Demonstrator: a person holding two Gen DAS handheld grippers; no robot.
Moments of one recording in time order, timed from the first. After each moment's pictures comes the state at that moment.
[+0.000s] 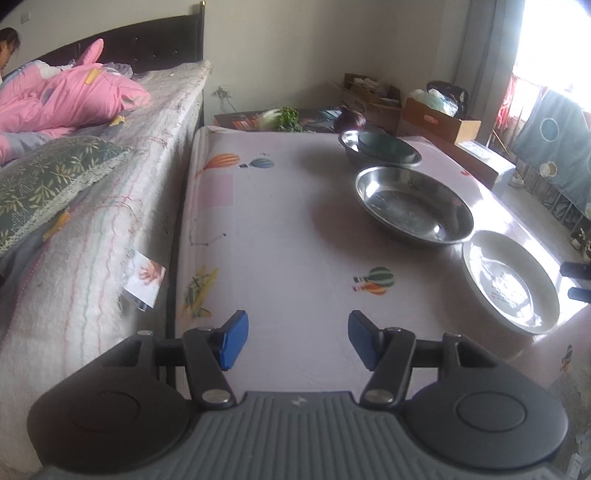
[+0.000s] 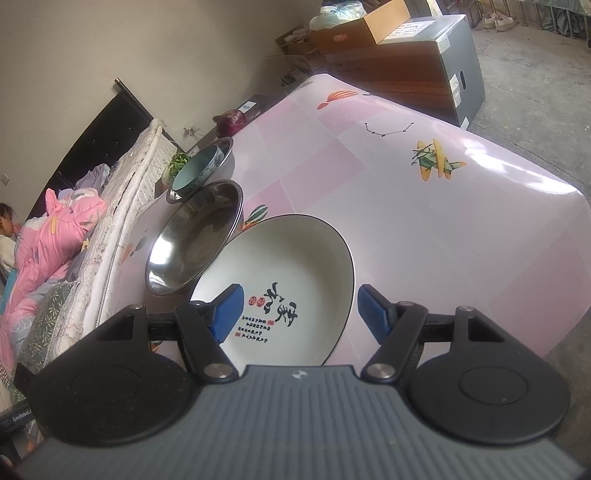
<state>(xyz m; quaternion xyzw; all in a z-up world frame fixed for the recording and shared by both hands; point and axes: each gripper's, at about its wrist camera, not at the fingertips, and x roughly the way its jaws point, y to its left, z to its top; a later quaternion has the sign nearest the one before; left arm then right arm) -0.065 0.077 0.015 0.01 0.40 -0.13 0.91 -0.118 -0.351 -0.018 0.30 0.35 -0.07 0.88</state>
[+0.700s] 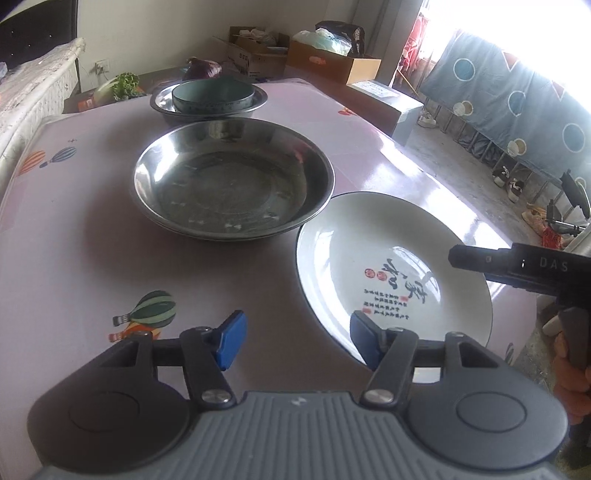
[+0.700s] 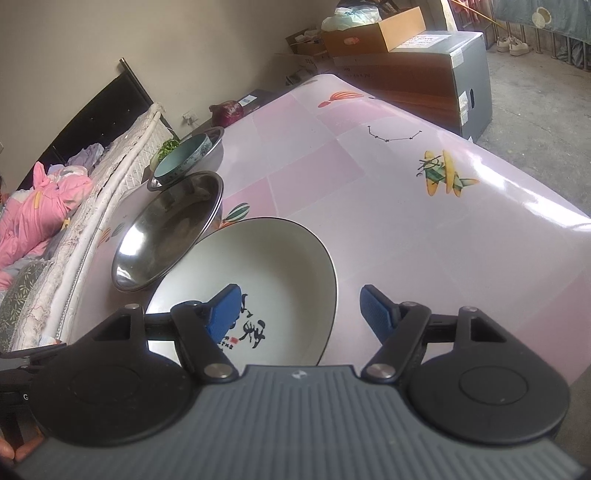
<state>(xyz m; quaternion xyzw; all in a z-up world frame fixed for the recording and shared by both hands) -0.002 -0.097 -0.034 0.04 0.45 -0.28 0.85 -0.084 -0.361 -0.048 0.25 0.36 -0.07 0.90</state>
